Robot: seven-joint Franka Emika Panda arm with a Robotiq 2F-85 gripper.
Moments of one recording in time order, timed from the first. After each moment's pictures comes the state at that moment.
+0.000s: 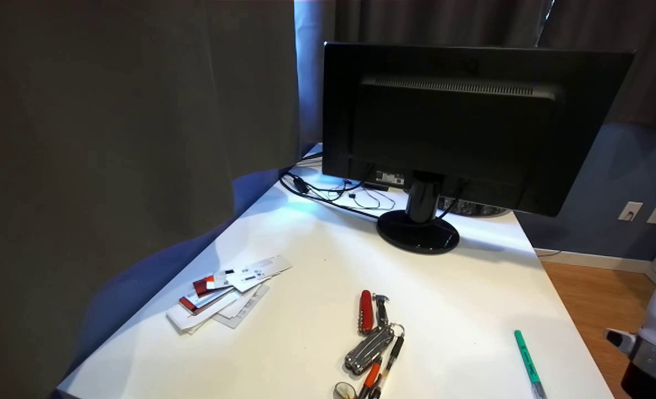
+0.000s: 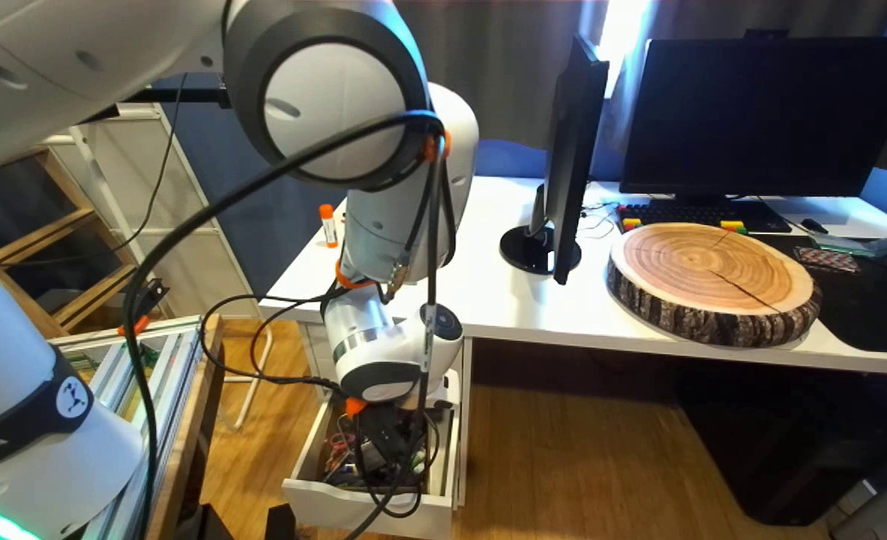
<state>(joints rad) -0.08 1.18 0.25 -2.16 -0.11 3.05 -0.40</state>
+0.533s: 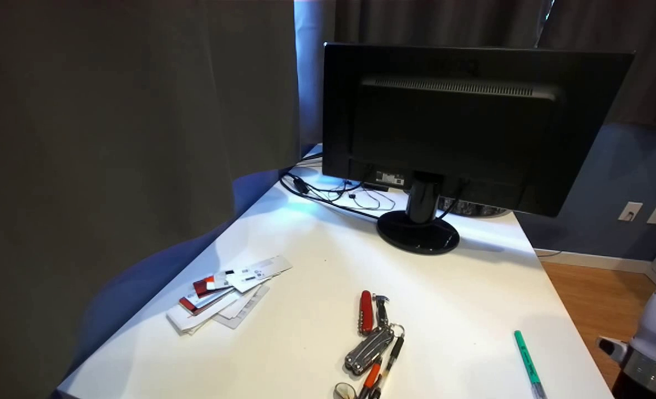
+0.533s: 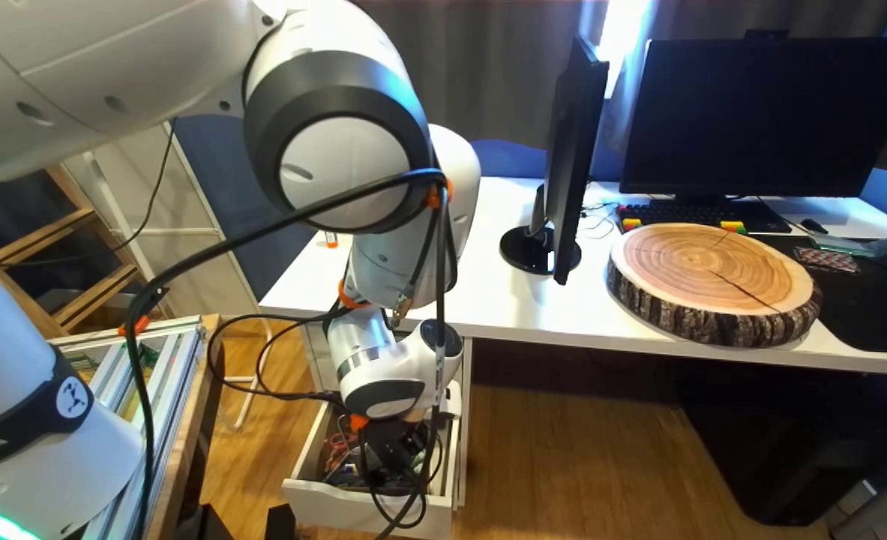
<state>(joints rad) -0.08 1.27 0.23 -2.08 -0.15 3.08 -0.40</state>
